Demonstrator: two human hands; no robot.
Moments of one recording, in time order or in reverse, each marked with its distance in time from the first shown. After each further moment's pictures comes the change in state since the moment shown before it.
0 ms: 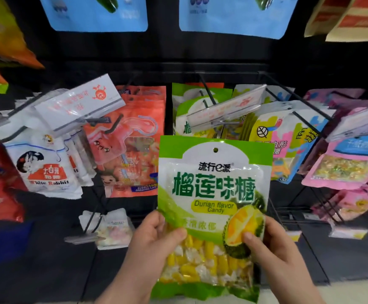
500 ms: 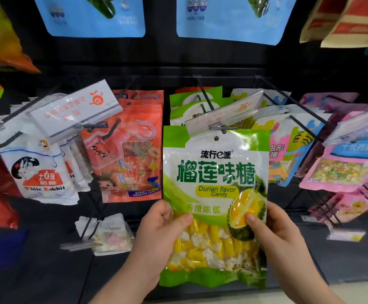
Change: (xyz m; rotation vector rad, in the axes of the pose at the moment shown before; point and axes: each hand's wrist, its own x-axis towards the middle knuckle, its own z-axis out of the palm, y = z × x) left_hand 0.026 0.006 0.013 0.074 0.025 0.079; right_hand 0.029 -0.007 -0.003 -0.011 0.074 -0.084
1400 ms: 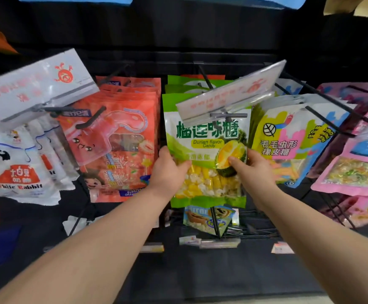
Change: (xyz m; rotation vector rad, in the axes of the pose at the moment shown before) left_hand 0.142 0.005 0.029 0.573 0.171 0.133; right_hand 0.147 0.005 0.028 -0.457 0.101 -0.053
